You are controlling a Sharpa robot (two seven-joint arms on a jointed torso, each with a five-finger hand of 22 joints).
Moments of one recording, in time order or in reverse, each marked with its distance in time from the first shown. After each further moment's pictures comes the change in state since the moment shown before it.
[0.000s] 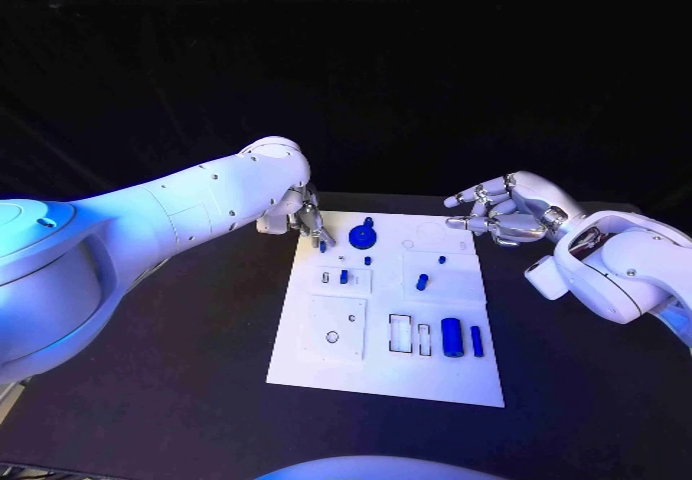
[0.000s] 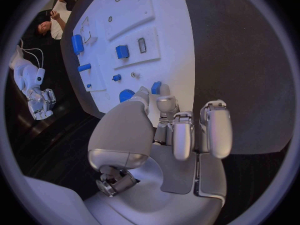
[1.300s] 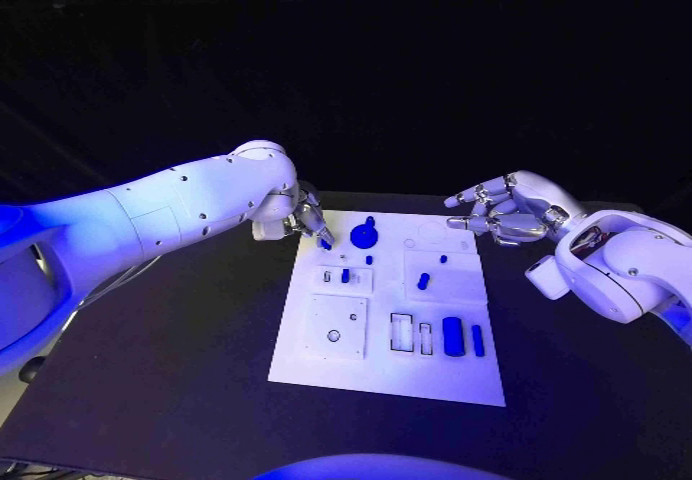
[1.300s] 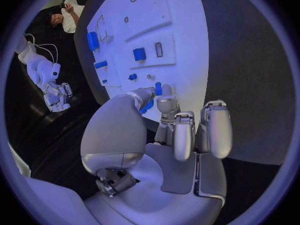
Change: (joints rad) left arm -0.003 -0.131 -0.007 0.196 0.099 -0.122 0.051; left_hand 0.017 -0.165 0.547 -0.100 0.169 -0.028 0.000 0.065 0.043 0.031 -0.008 0.000 -0.017 0.004 -0.004 0.000 0.000 0.000 0.000 0.000 0.001 0.000; right arm 0.000 -0.001 0.000 0.000 0.000 0.010 0.000; right_hand 0.000 0.000 0.000 0.000 0.000 0.000 0.000 0.000 0.000 0.000 0.000 0.000 0.000 0.000 0.000 0.000 0.000 0.000 0.000 0.000 0.000 0.000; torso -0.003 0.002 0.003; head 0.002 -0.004
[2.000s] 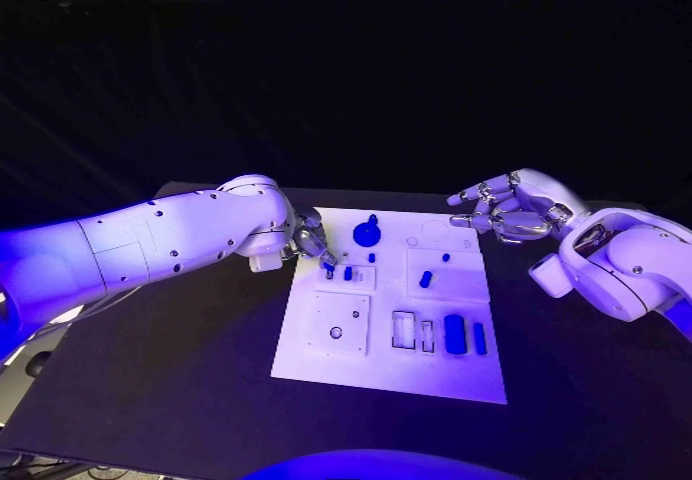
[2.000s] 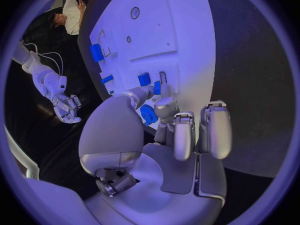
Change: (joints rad) left arm -0.078 -0.136 -0.017 0.247 -0.030 -0.169 0.021; left_hand -0.035 -0.035 -0.006 -0.031 0.147 0.036 -0.014 0.005 -0.007 0.046 -0.011 0.035 0.047 -0.004 -0.004 0.000 0.000 0.000 0.000 -0.007 0.012 0.000; right arm 0.000 -0.006 -0.003 0.001 0.000 0.003 -0.001; right_hand 0.000 0.000 0.000 0.000 0.000 0.000 0.000 0.000 0.000 0.000 0.000 0.000 0.000 0.000 0.000 0.000 0.000 0.000 0.000 0.000 0.000 0.000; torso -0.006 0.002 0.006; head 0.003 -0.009
